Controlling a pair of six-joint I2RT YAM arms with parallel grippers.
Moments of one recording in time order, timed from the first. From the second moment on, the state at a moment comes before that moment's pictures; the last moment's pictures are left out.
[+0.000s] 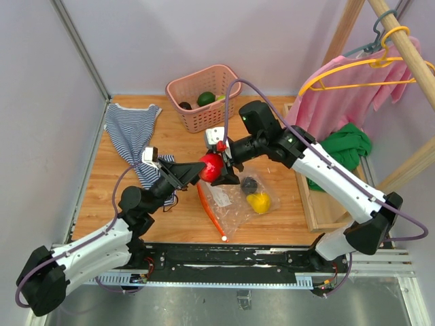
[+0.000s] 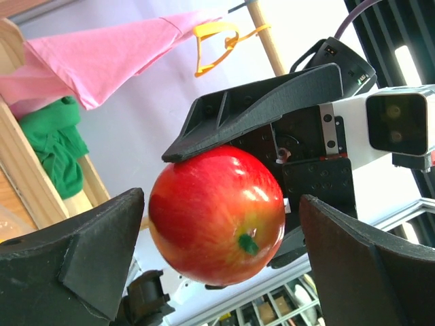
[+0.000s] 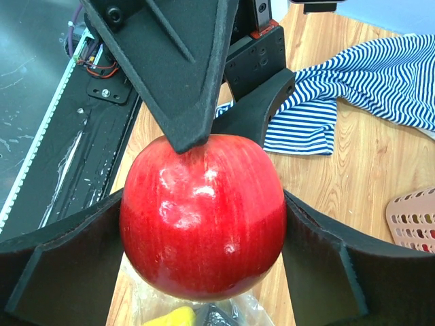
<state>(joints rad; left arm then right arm) -0.73 0.80 0.27 0.95 0.08 -1.36 0.82 1.47 1.58 -0.76 -0.80 -0.69</state>
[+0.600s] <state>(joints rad) -0.73 0.54 0.24 0.66 0.03 -1.24 0.77 1.50 1.68 -0.82 -0.81 -0.69</state>
